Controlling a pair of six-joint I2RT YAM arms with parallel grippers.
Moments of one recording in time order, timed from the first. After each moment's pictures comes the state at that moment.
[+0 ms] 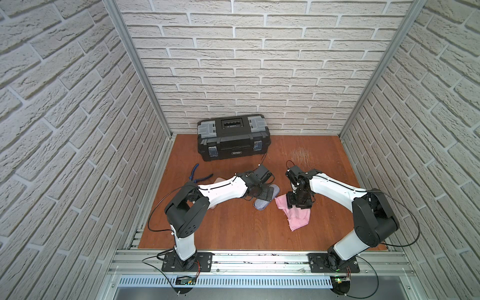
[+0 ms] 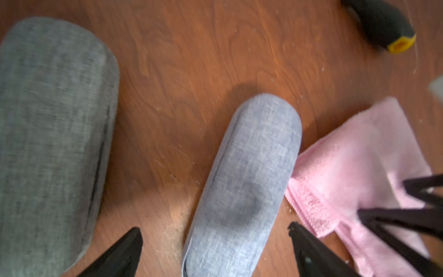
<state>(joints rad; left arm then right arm) -0.90 1.79 1.23 -0.53 -0.04 -0.47 0.41 1.60 1.03 -1.03 0.01 0.49</state>
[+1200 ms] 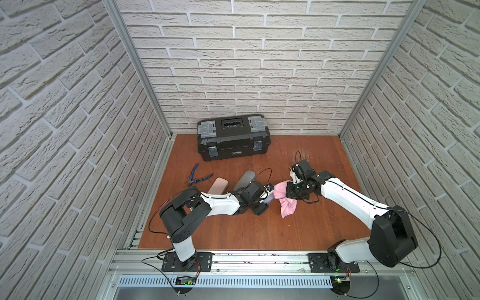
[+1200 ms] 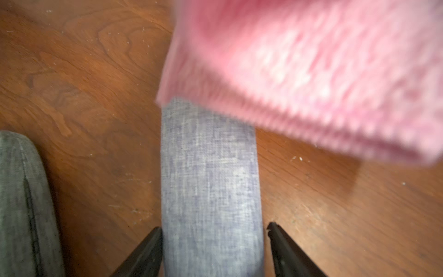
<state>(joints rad) -0.92 1.73 0.84 0.03 -0.01 0.11 0.42 1.45 0.99 -0.78 -0.14 0.58</state>
